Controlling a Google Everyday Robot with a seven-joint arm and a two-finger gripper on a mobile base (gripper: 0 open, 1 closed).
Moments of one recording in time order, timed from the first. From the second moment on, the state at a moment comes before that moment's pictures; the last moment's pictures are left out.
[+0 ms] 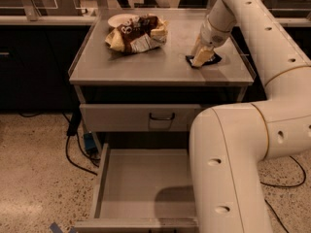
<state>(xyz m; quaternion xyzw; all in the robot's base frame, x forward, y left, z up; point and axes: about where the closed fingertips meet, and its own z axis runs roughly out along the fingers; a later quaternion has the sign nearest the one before) 0.775 -0.161 0.828 -0.69 0.70 0.01 0.19</state>
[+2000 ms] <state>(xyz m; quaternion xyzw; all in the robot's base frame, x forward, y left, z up) 0.719 -0.144 0.967 -0.73 0.64 -0.08 0.24</state>
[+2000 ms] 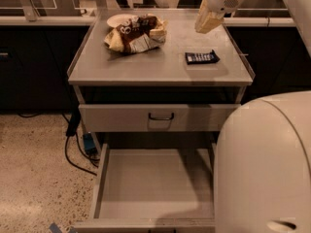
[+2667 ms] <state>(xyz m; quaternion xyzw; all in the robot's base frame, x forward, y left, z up) 0.719 -0.144 0.967 -0.73 0.64 -0.08 0.24</state>
